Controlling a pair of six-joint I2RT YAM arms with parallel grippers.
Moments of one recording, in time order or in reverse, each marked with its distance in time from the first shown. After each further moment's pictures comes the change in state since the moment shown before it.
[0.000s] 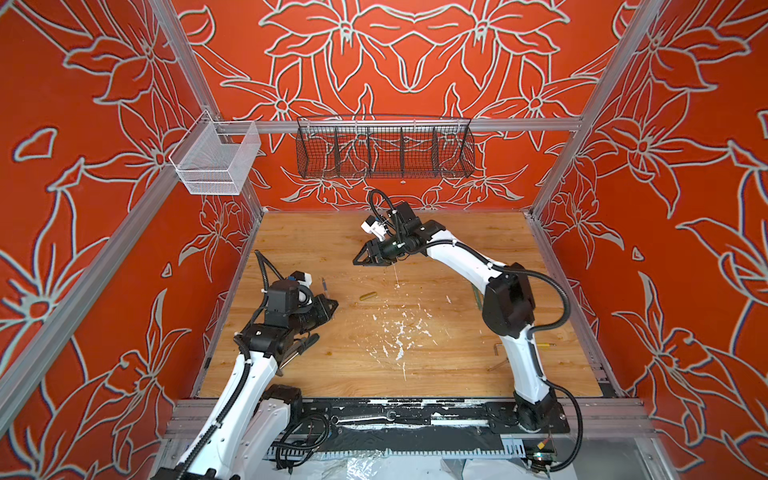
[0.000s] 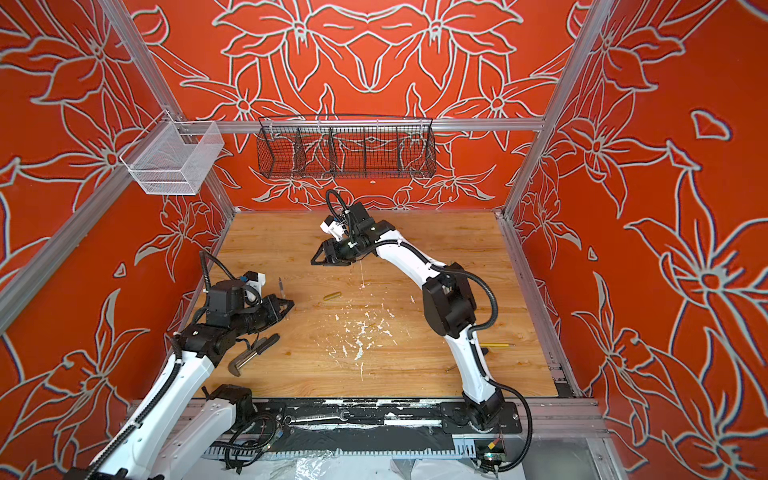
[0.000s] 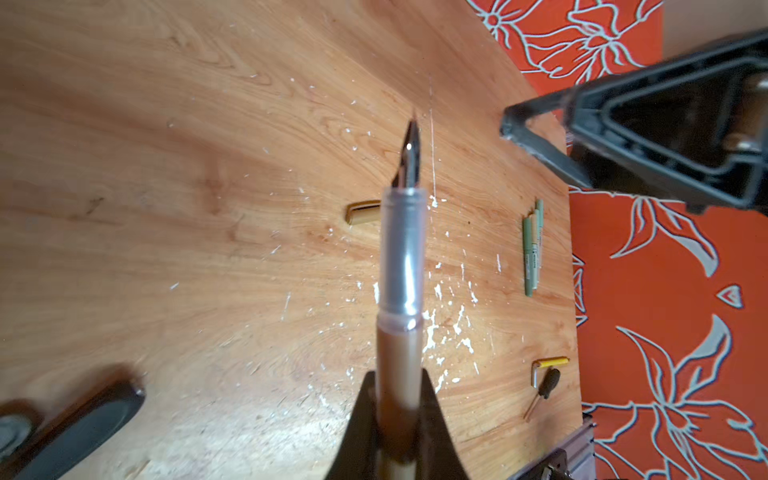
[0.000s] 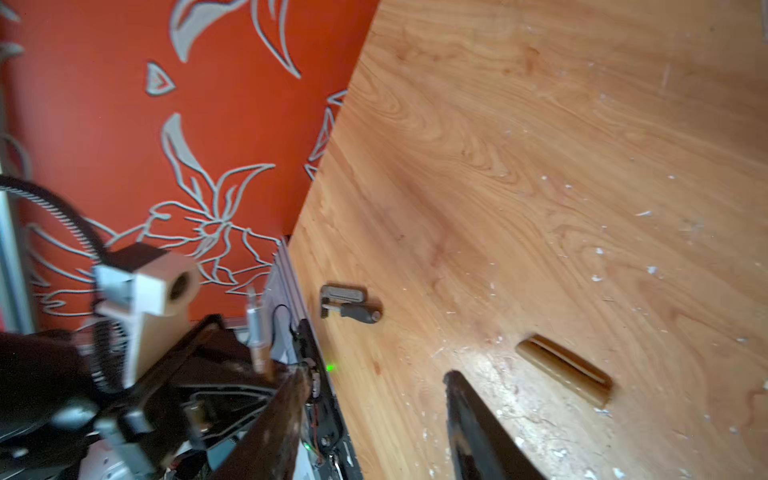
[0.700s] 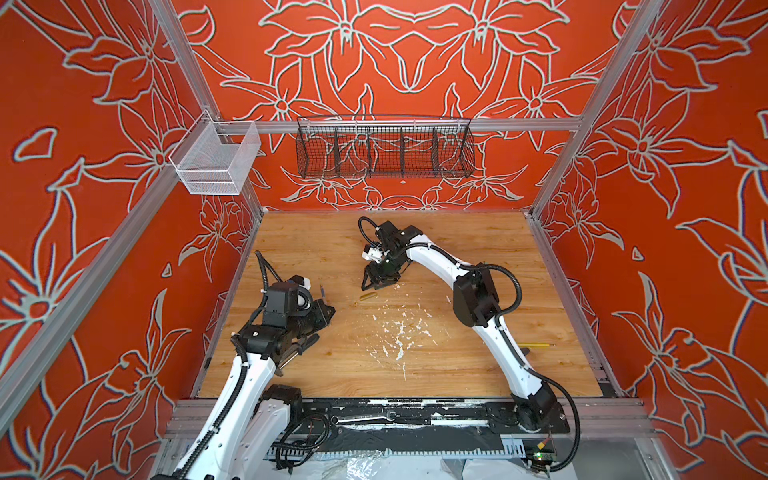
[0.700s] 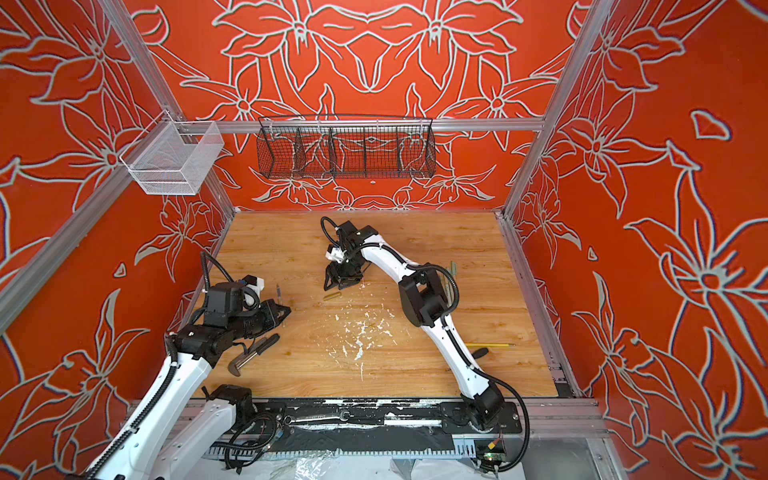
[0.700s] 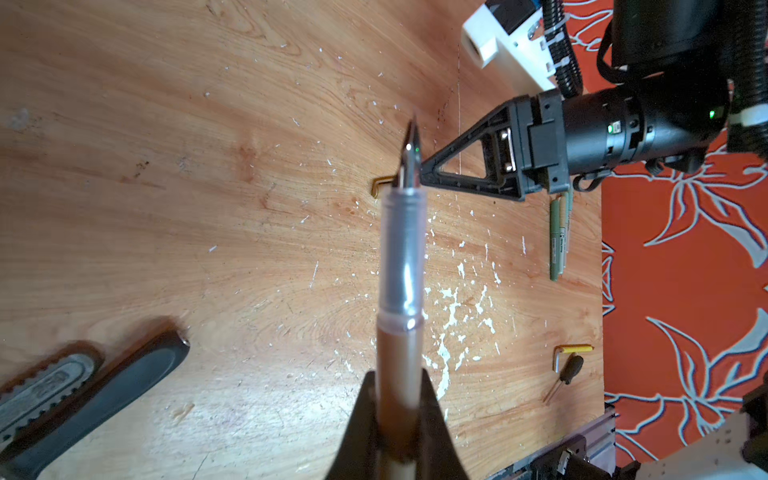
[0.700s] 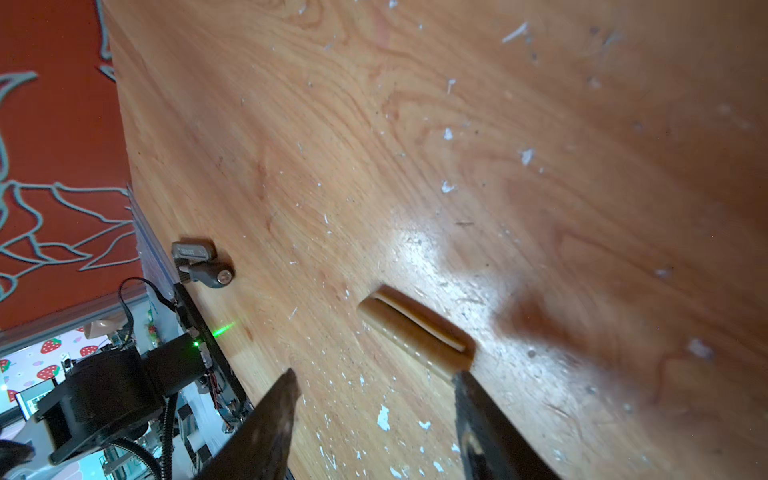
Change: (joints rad) left arm 0.005 0.017 0.033 -0.095 -0.009 0.043; right arm 0.012 0.294 0.279 -0.447 0.140 -0.212
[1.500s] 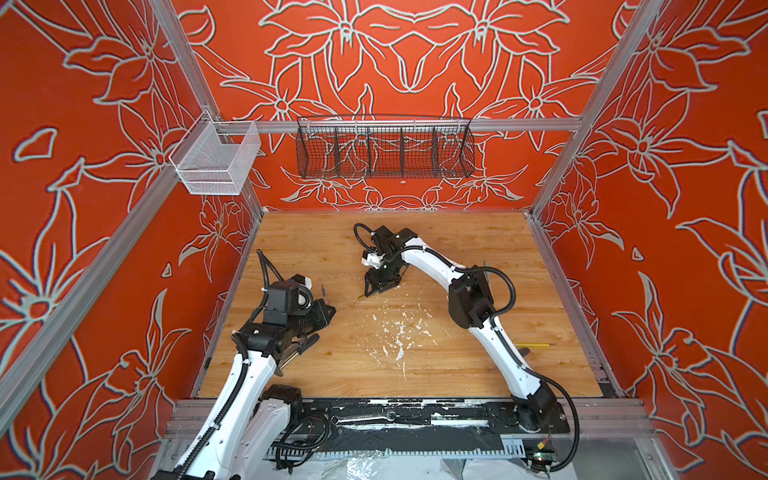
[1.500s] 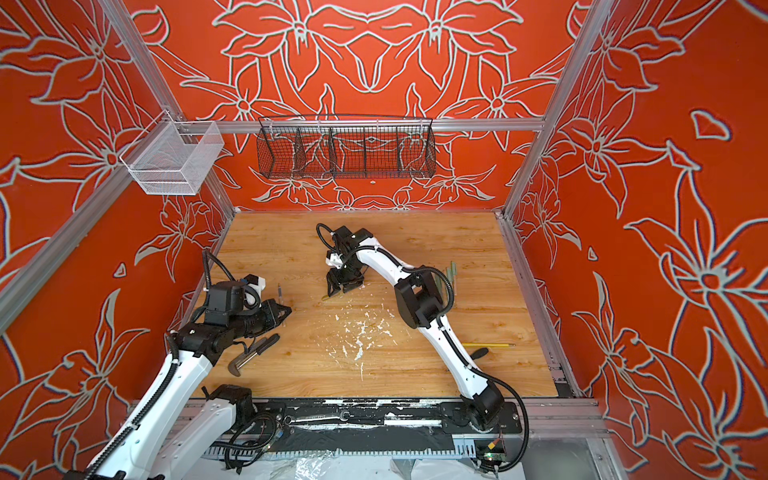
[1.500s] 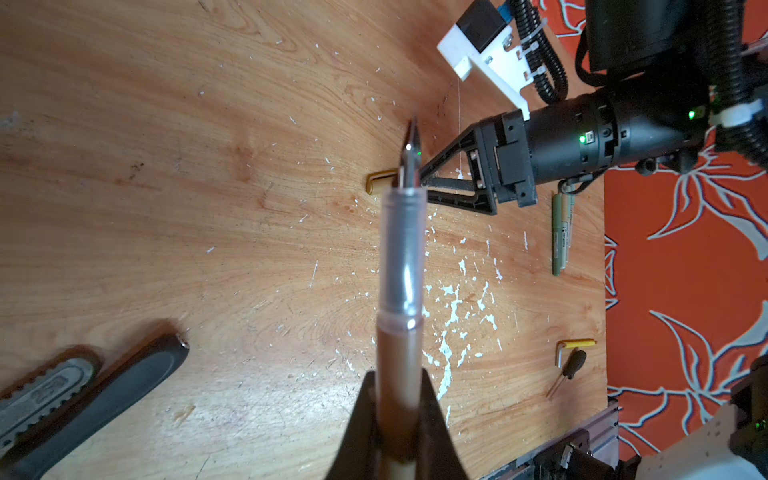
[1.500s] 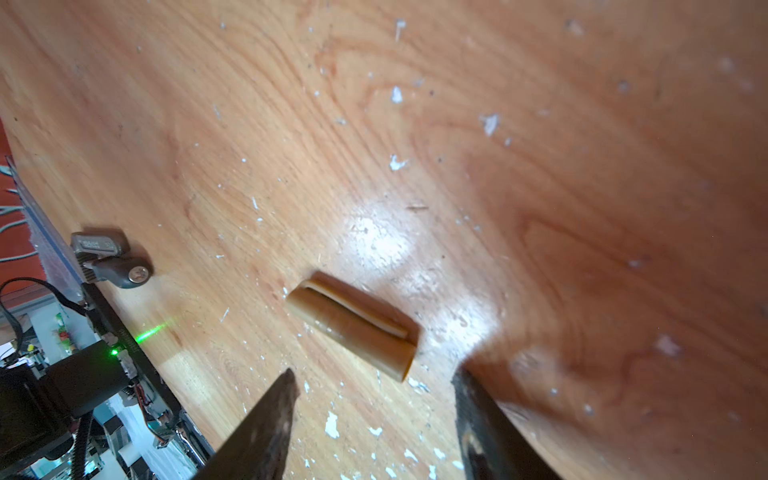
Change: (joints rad) left arm 0.002 0.003 0.003 -0.003 0.008 0.016; right arm 0.019 0.052 0.066 -0.066 0.122 -0.057
